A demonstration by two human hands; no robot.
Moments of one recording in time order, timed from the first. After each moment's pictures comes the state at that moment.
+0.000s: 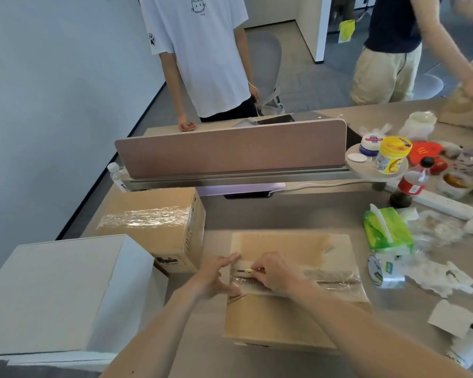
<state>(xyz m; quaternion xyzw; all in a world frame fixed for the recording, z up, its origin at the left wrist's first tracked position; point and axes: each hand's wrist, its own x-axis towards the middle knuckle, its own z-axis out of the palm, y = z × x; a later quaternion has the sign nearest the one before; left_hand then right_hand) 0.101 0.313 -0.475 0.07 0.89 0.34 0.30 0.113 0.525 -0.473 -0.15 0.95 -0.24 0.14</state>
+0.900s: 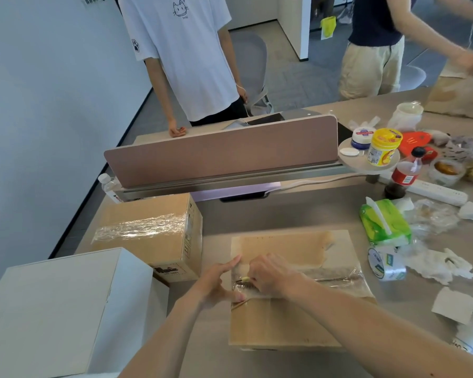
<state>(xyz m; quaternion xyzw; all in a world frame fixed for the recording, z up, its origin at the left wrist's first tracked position) 0.100 0.315 -0.471 0.05 0.87 0.36 0.33 0.114 0.505 -0.443 -0.24 0.96 -0.09 0.15</state>
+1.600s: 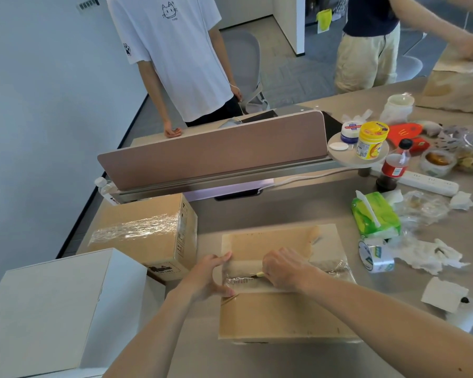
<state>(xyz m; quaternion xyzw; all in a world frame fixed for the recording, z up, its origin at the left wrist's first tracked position) 0.094 0.321 -0.464 0.09 0.93 0.19 0.30 0.127 0.559 -0.446 -0.22 0.97 -0.05 0.13</state>
